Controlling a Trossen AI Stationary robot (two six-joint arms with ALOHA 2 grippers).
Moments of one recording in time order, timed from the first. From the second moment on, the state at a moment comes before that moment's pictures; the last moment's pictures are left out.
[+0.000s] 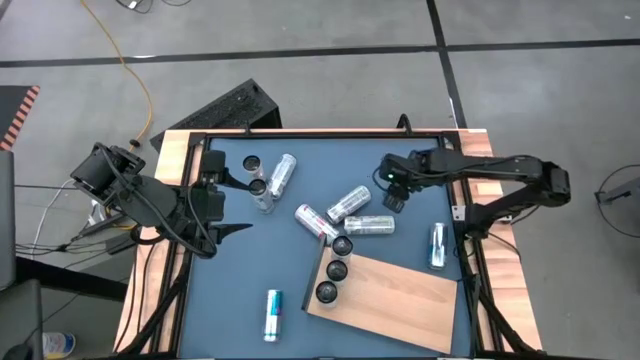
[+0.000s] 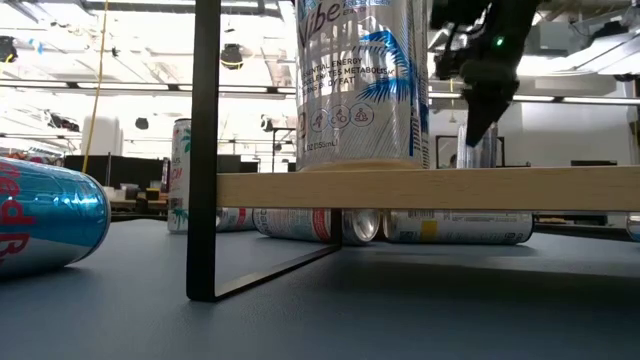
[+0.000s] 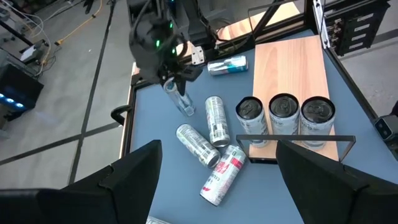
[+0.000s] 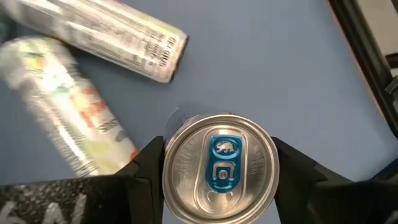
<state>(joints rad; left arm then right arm) -0.53 1.54 2.35 -1.40 -0.59 0.04 -0.20 1.28 1.08 -1.04 0.28 0.29</state>
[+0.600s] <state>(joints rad) -0.53 1.54 2.35 -1.40 -0.59 0.04 0.29 1.20 1.31 -1.22 0.29 0.31</state>
